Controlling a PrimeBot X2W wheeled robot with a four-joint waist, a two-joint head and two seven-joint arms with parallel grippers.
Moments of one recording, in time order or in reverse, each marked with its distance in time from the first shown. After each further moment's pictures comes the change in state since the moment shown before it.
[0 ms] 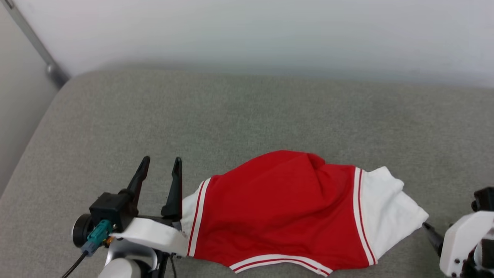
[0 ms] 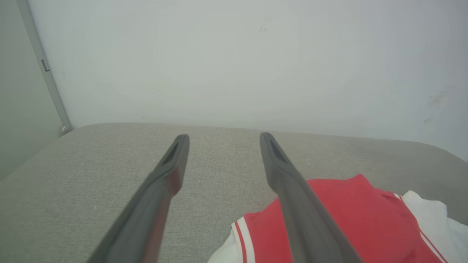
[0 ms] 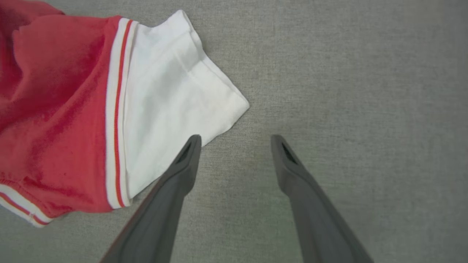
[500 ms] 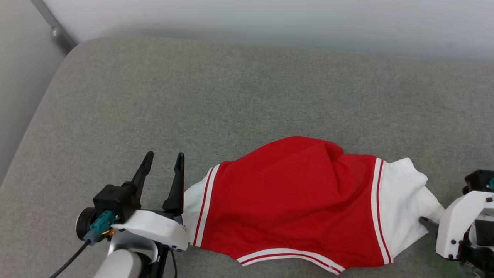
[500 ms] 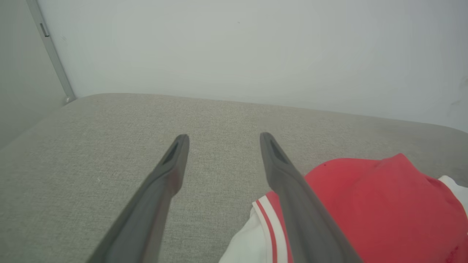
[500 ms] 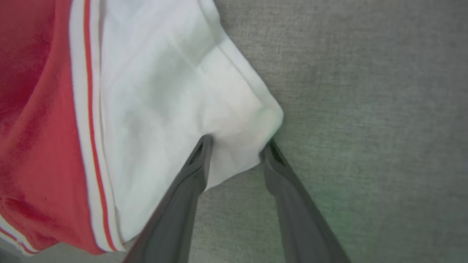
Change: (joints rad) left arm -0.073 -0.020 -0.012 0.081 -0.017 -0.028 -0.033; right arm -0.150 -0.060 0.053 0.163 0.107 -0.002 0.140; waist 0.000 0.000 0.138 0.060
